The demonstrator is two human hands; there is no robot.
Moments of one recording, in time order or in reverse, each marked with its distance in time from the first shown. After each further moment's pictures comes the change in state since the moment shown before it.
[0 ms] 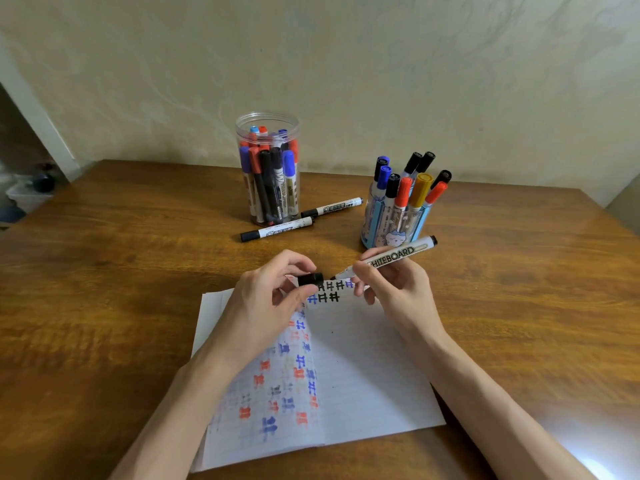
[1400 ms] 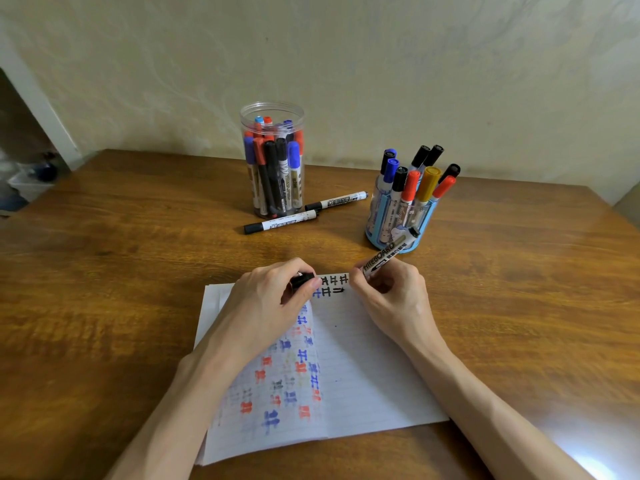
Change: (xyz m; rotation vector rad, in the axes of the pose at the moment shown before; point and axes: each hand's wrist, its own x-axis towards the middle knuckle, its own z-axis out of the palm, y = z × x) left_hand 0.002 -0.013 0.005 0.374 -0.042 0.053; right_hand 0.001 0.016 0.007 -0.487 0.088 -0.066
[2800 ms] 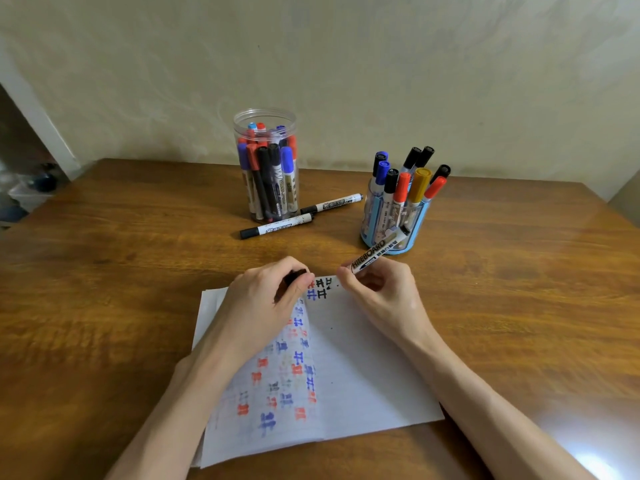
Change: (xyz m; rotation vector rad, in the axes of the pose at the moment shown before) left_hand 0.000 0.006 -0.007 -0.080 0.003 -0.014; right_hand 0.003 0.004 0.000 0.159 -0.111 0.007
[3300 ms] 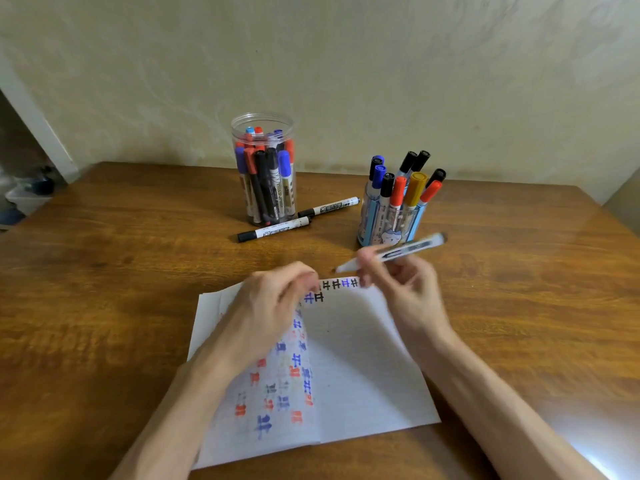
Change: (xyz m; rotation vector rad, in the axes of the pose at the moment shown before) left_hand -0.003 0.016 -0.007 -0.212 -0.050 0.008; right_hand -0.010 -0.024 -0.021 0.392 0.054 0.019
